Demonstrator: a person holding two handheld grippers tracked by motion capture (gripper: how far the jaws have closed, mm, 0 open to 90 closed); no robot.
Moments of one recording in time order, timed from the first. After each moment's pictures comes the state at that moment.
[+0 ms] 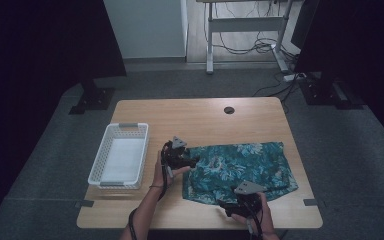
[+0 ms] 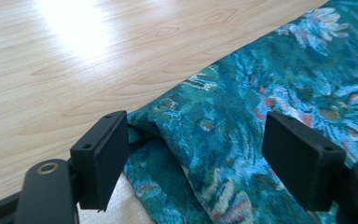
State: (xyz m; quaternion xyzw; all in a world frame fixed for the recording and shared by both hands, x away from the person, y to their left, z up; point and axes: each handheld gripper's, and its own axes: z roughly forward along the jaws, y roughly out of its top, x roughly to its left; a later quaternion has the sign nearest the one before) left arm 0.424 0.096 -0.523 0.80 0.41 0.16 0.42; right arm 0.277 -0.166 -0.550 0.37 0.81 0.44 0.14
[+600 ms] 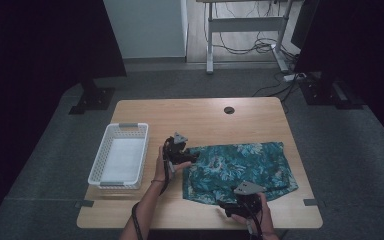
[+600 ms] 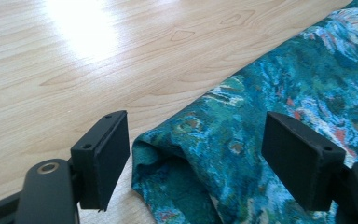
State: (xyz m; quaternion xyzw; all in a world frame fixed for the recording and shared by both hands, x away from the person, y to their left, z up) left arm 0.444 0.096 -0.526 0.80 0.41 0.17 0.41; right arm 0.276 -0.164 -0.551 0.36 0.81 0.43 0.14
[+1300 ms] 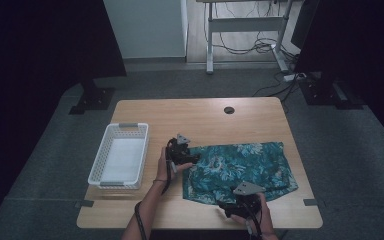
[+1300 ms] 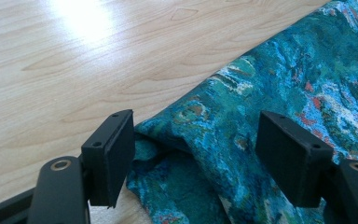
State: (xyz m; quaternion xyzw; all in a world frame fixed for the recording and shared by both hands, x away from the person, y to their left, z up) left arm 0.449 0.089 -0.541 0.81 0.41 0.16 0.39; right arm 0.275 -0.163 -0.551 0.36 0.81 0.43 0.14
